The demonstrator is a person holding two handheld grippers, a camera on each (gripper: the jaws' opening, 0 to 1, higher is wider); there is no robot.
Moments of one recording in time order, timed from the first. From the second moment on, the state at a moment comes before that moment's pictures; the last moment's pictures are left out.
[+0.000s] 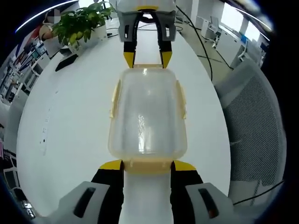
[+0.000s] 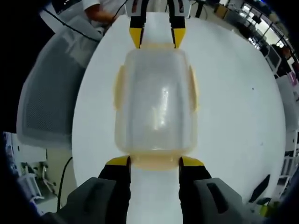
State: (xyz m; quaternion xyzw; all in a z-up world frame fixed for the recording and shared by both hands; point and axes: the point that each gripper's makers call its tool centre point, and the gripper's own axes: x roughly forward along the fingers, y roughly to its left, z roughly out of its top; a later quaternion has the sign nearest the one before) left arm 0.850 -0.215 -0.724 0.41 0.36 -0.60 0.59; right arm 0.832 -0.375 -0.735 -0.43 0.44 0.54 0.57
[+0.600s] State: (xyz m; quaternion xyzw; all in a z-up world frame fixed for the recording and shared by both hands) left arm 0.848 -0.214 -0.730 0.40 0.37 -0.60 0.59; right arm 0.834 -0.379 -0.738 -0.43 0.45 0.54 0.56
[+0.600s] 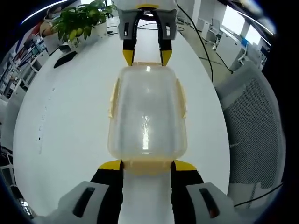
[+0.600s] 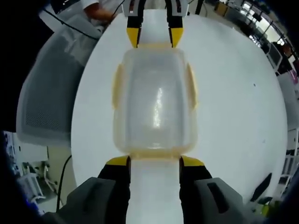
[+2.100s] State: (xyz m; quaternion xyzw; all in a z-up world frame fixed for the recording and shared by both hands) left arm 0.852 -0.206 -0.709 0.19 0.41 -0.46 0.76; right arm 0.830 -0.381 -0.715 -0.20 0.47 0.37 0.77
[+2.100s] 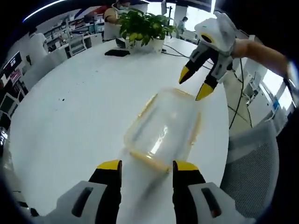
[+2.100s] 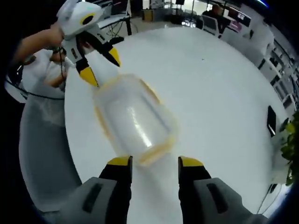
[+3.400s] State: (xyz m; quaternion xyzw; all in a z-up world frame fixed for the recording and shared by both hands) left arm 0.840 -0.229 -0.727 0.02 0.45 -0.40 0.80; right arm 0.831 -0.360 -0.723 -0.02 0.49 0.27 0.83
